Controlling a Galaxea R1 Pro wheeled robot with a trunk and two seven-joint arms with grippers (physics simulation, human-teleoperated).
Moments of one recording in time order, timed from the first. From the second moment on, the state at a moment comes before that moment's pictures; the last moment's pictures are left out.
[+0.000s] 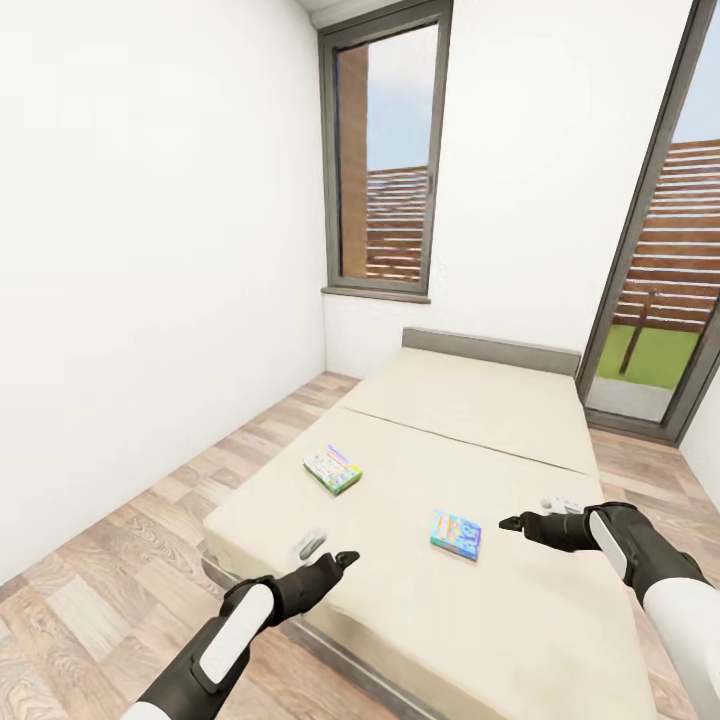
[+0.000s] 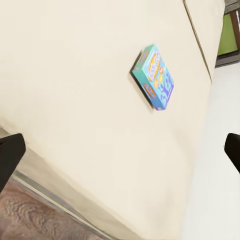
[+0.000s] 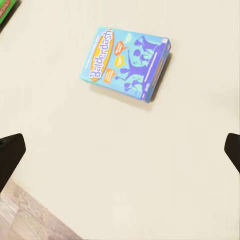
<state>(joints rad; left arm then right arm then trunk) -0.44 -0.02 -0.37 -0.92 1.12 0.47 0.08 -0.79 -0.32 -0.08 -0.54 -0.15 0.76 0.51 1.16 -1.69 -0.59</state>
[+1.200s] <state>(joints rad) -0.44 -0.02 -0.37 -0.92 1.09 0.46 0.07 -0.79 -0.32 -0.08 -0.53 -0.15 0.76 0.51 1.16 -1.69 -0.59</state>
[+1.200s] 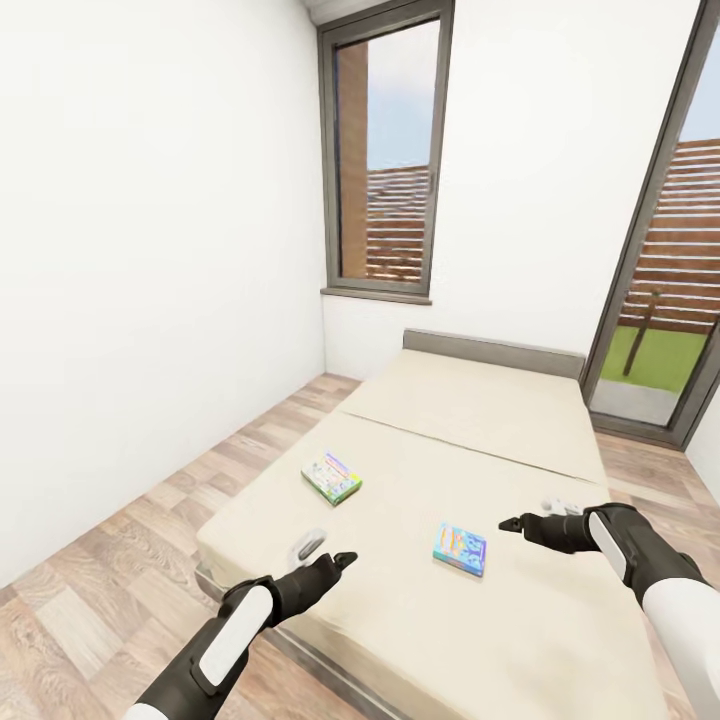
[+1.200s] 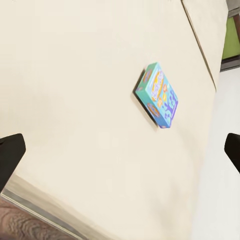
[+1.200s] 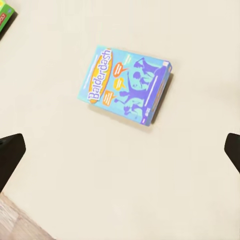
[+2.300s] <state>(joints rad) -0.44 -0.02 -0.37 -0.91 1.08 0.46 0.07 -0.79 -0.32 -0.08 -0.52 -0.15 0.76 0.51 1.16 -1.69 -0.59</state>
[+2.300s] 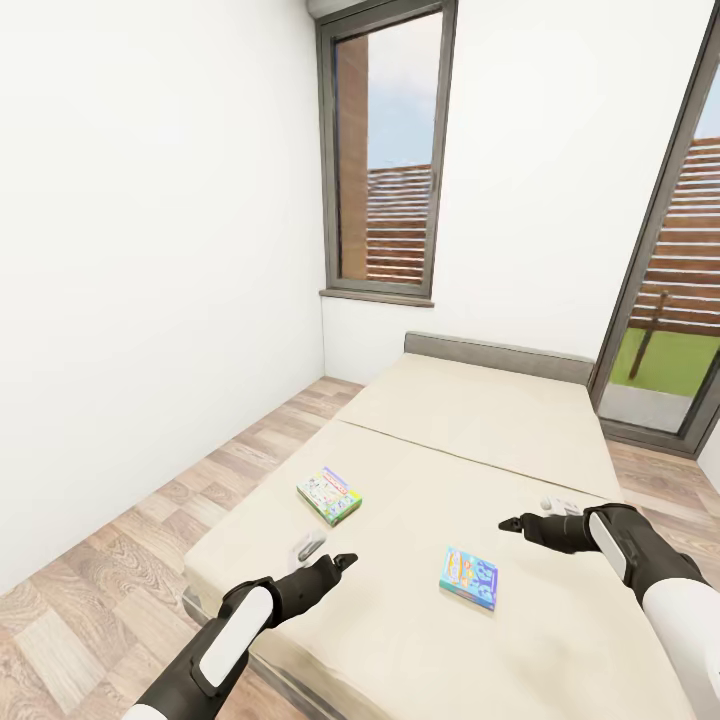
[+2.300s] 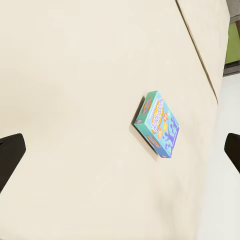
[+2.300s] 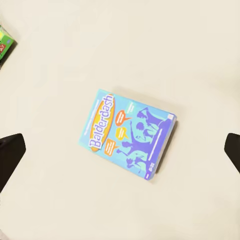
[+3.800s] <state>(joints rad) -0.43 -0.02 -0.37 -0.93 1.09 0.46 0.03 -0.79 -0.32 -0.08 -0.52 -0.14 0.82 0.50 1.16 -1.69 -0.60</state>
